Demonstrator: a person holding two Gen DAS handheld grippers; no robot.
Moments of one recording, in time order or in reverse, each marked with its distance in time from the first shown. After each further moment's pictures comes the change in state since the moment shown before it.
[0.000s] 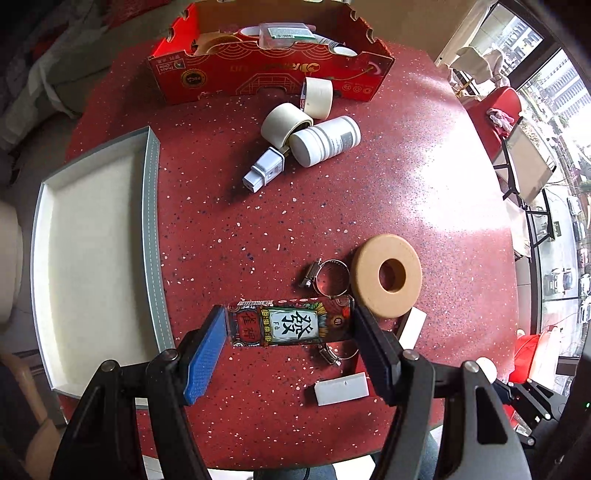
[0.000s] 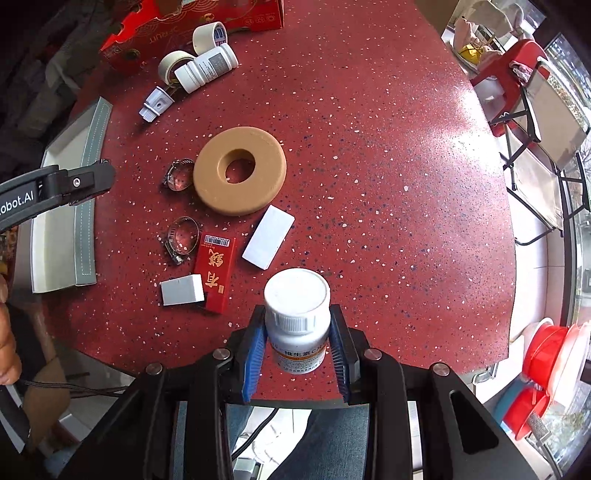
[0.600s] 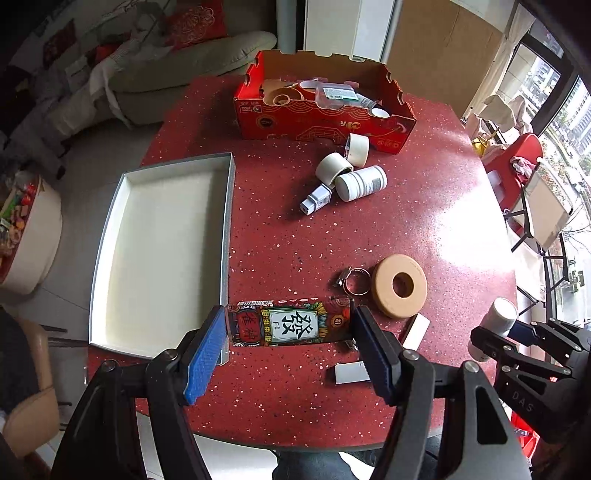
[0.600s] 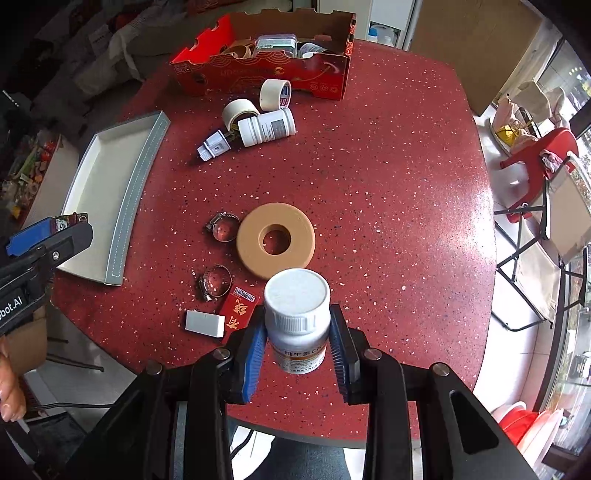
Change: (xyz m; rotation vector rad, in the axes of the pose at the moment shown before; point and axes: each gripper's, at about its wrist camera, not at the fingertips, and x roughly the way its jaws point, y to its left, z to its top) left arm -0.030 0.000 -0.009 -0.142 -0.181 0.167; right arm -0.040 0.000 0.054 -0.258 -0.139 0.028
